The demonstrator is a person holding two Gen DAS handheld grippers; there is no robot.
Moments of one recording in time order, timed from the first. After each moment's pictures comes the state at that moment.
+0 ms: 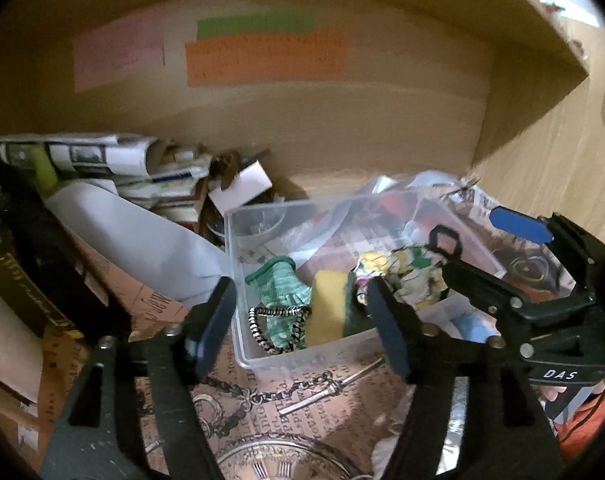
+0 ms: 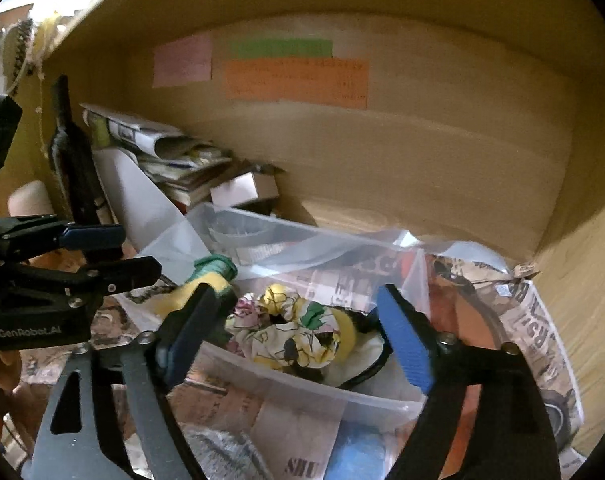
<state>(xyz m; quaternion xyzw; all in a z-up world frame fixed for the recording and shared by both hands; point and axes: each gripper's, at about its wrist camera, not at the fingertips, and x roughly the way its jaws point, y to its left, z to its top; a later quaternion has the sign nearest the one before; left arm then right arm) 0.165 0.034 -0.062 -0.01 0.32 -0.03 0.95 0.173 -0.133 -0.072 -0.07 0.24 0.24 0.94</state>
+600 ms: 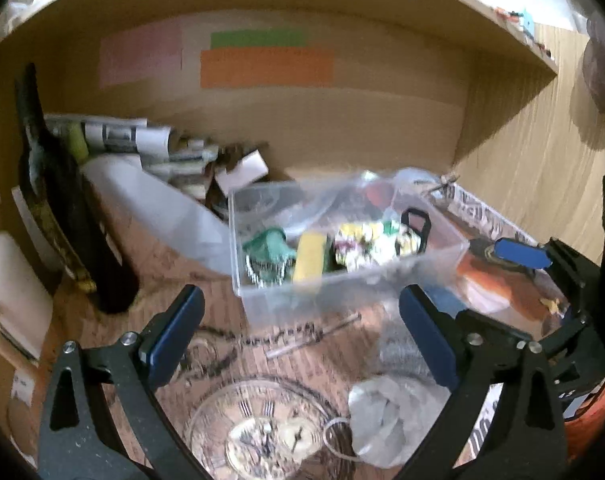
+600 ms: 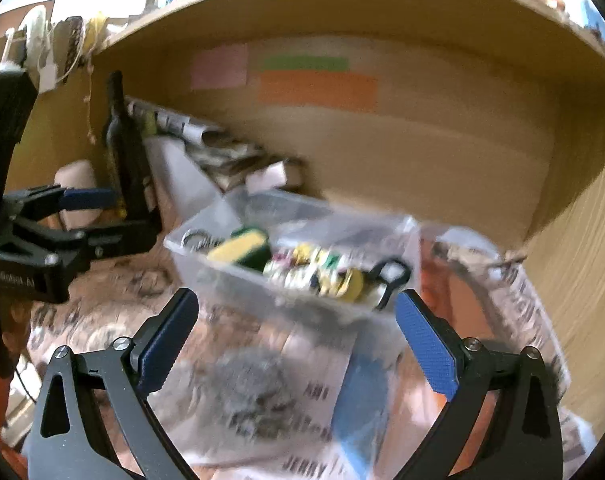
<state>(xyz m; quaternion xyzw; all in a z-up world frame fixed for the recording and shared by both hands) 0.106 0.028 -0.068 -0.02 0.32 -0.04 0.95 0.114 -0.149 -0.089 -0.08 0.26 0.27 0.92</state>
